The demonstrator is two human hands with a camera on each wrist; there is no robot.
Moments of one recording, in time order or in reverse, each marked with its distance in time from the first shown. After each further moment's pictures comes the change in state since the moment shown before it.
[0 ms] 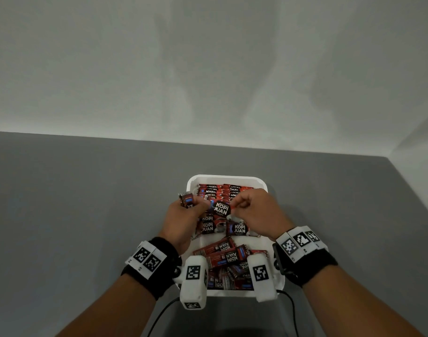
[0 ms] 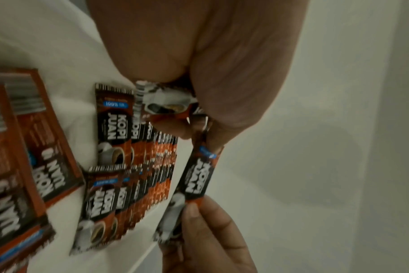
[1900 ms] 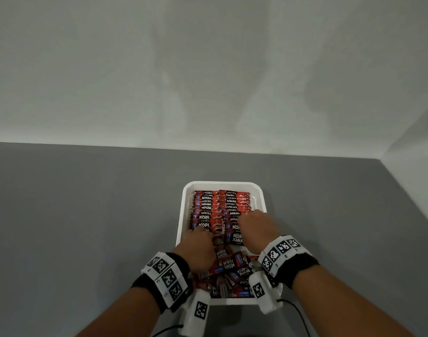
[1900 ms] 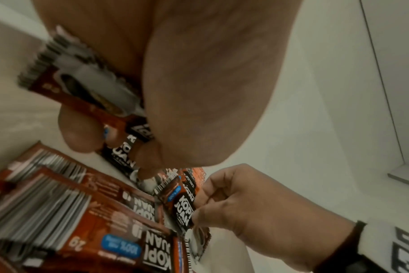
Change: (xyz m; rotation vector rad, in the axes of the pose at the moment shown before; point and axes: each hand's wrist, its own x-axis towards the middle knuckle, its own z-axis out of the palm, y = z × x) left_hand 0.016 -0.040 0.008 1.484 -0.426 0.065; right_hand 0.002 0.035 0.020 -0.889 -0.175 0.017
